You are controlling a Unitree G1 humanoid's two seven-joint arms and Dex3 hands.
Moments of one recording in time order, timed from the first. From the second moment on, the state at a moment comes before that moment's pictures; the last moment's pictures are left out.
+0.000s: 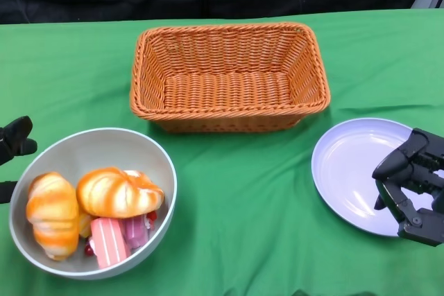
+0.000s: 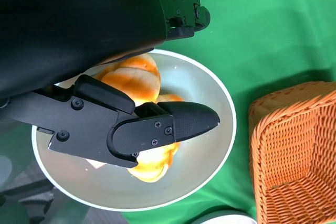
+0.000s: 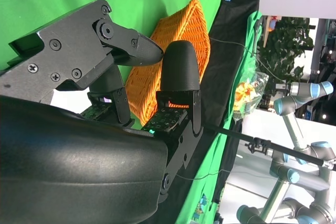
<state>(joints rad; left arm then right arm) -0.64 0.63 0.08 0.59 -0.25 1.05 -0.71 0.12 -0.16 -0.10 -0.20 0.17 -0.12 0.25</state>
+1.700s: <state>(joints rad) -0.60 0.48 0.04 0.34 -0.41 1.35 -0.70 0.12 -0.16 -0.09 -0.19 0.14 -0.13 0.25</state>
